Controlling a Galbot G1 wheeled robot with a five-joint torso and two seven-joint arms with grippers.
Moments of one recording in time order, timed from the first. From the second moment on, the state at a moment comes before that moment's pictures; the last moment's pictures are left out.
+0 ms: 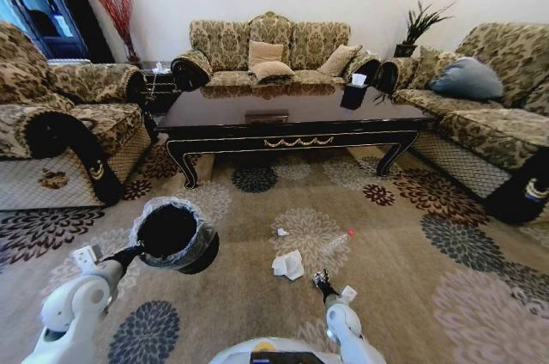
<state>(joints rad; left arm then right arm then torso) 1.48 -1.20 -0.95 -2.07 -0.86 0.74 -0.26 -1.34 1.40 0.41 1.36 0.81 -0.09 0.31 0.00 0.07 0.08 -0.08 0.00</state>
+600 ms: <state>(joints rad) 1.49 -1.32 -0.72 -2.09 -0.71 0.74 -0.27 -1.44 1.35 0.32 1.68 0.80 0.43 -0.28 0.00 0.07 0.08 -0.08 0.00</state>
